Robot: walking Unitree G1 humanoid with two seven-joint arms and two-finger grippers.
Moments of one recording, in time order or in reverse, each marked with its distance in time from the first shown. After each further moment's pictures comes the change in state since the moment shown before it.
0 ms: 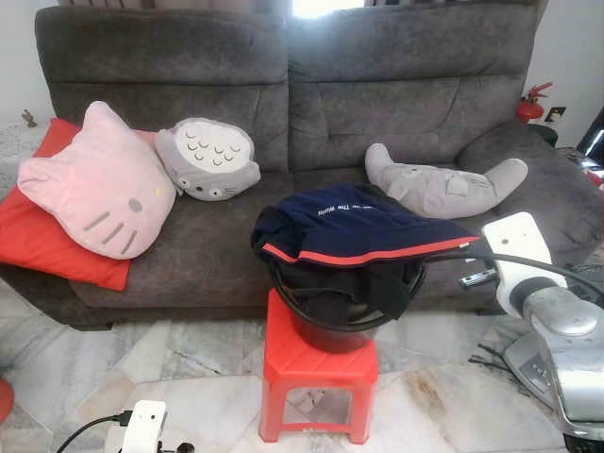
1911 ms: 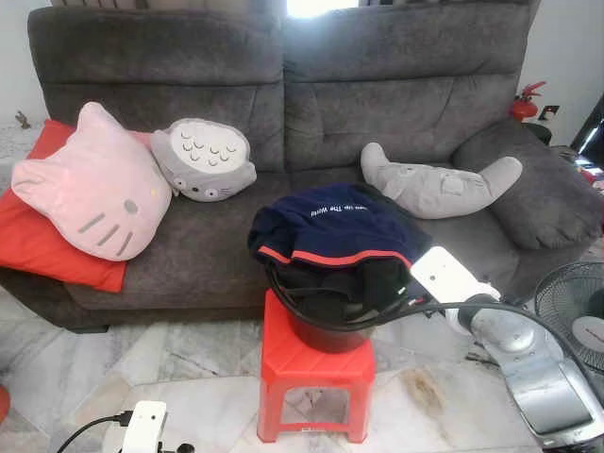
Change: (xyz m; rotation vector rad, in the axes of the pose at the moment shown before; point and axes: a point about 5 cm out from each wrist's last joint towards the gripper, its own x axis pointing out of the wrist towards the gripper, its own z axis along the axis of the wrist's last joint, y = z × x) left arm 0.000 0.000 0.000 0.006 0.002 -0.001; right arm 0.015 0.050 -0.013 -0.315 -0.050 0.248
